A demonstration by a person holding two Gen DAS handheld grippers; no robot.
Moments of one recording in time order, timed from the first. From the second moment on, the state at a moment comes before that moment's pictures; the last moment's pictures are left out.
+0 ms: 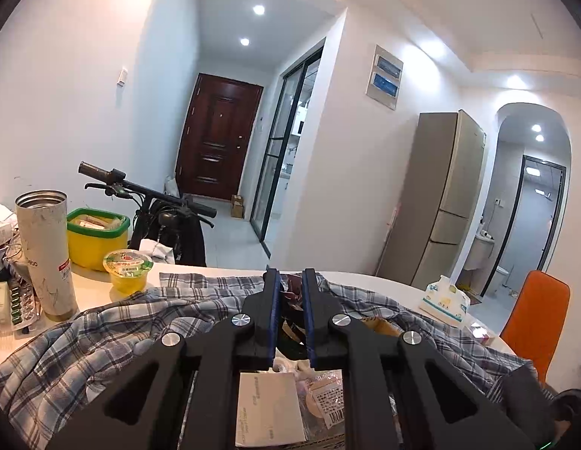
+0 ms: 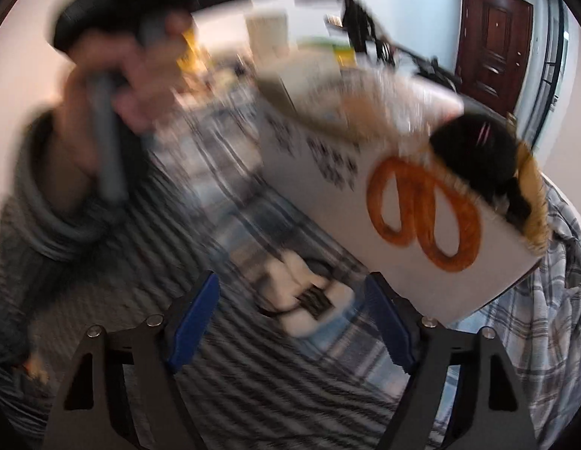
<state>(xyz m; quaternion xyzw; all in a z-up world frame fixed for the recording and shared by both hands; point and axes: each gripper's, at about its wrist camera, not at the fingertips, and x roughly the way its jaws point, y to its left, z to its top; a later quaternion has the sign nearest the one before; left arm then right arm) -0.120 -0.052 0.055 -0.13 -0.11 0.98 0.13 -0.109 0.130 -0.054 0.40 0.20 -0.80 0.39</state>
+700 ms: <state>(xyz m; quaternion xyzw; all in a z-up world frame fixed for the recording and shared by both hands) -0.125 -0.059 0.045 -0.14 -0.13 0.97 0.12 -0.092 0.156 -0.009 0.32 0.16 -0.82 0.44</state>
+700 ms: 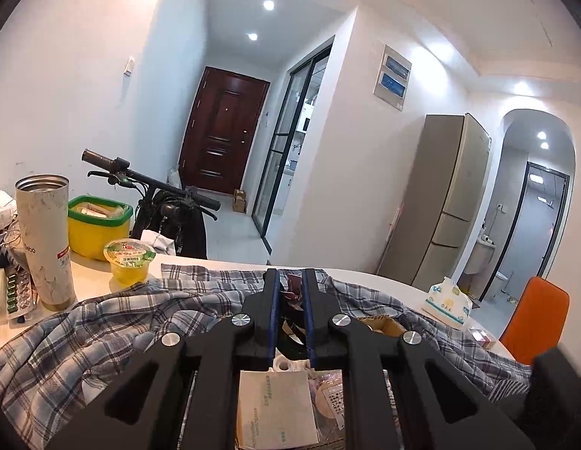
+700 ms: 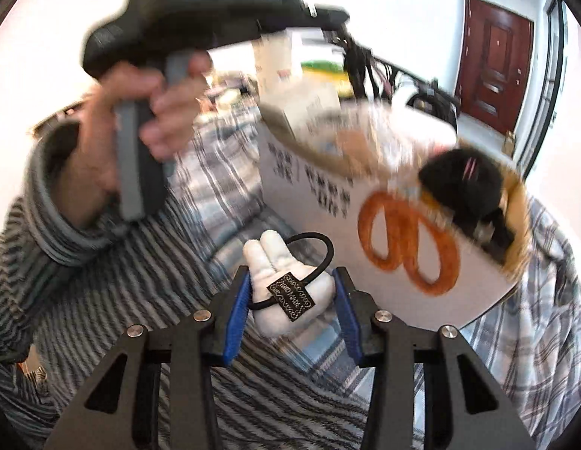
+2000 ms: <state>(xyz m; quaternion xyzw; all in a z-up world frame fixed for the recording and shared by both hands) -0.166 -0.037 0.013 -0.23 -0.12 0.95 0.15 -0.187 0.196 0.053 0.18 0.02 -0.92 0.34</state>
